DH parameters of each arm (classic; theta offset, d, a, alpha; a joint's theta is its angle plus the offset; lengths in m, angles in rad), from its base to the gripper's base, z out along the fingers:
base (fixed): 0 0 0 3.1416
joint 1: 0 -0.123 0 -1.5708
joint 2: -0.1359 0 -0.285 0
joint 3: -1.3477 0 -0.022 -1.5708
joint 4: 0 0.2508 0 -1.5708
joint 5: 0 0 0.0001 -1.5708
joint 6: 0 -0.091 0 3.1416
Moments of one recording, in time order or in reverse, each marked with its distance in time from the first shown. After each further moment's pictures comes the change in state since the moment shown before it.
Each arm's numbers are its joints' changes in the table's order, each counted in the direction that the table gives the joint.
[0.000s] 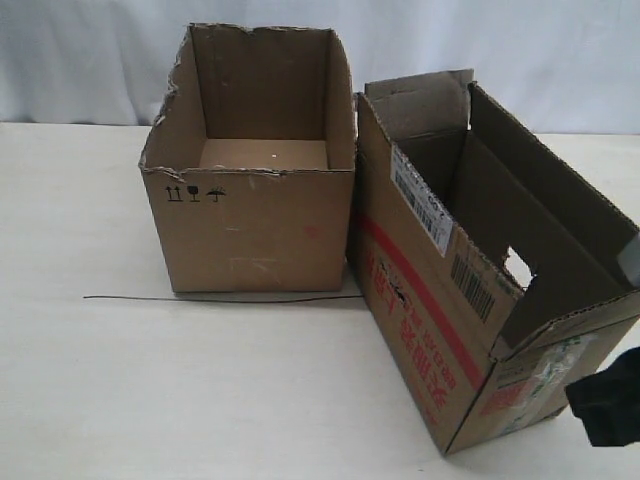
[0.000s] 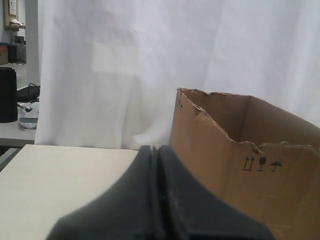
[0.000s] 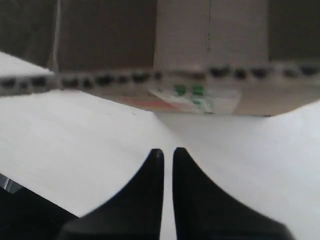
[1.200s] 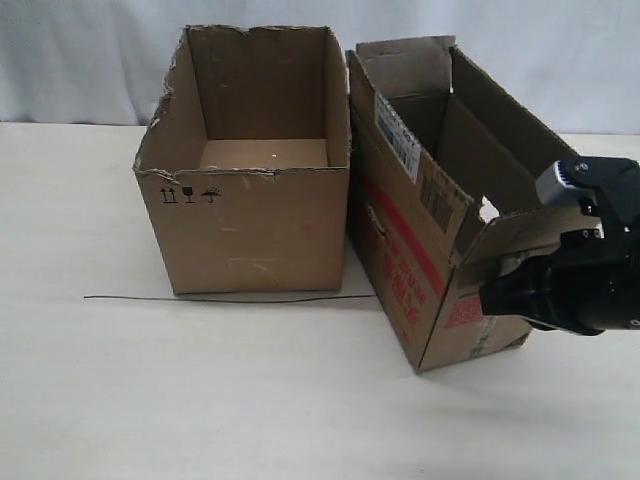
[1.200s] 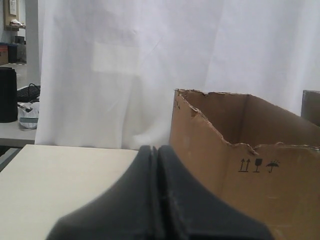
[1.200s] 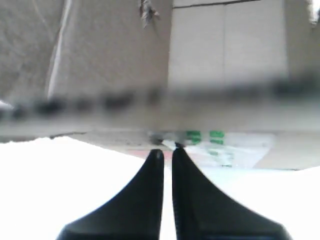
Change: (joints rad) left arm 0.000 0.000 0.000 0.000 0.000 0.000; right arm -0.002 -0.345 0.000 0.387 -0.510 0.346
